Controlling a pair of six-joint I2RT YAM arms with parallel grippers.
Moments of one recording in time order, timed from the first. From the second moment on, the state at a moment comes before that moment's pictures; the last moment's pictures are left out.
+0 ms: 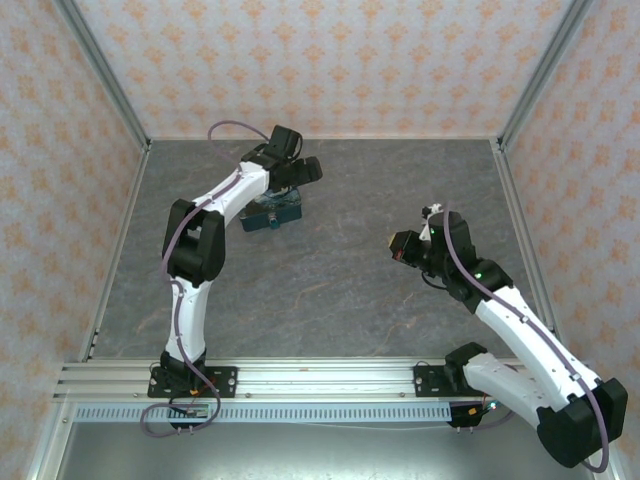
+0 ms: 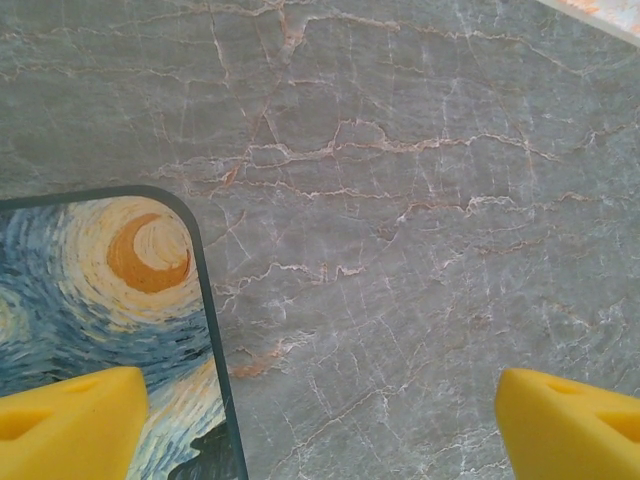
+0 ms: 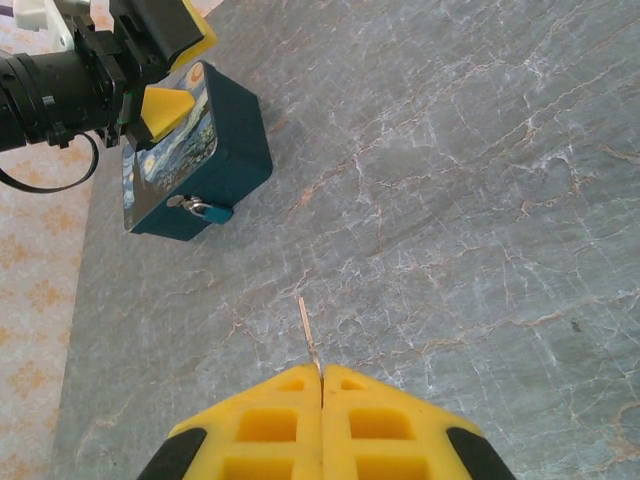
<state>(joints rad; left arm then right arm) -0.33 2.17 1.83 -0.56 0.04 -0.62 0.43 0.89 0.76 -0.50 -0.15 0.76</state>
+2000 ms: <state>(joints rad) -0.57 1.44 1.10 -0.15 0.11 -0.51 0.34 1.19 0.65 -0.12 -0.39 0.87</state>
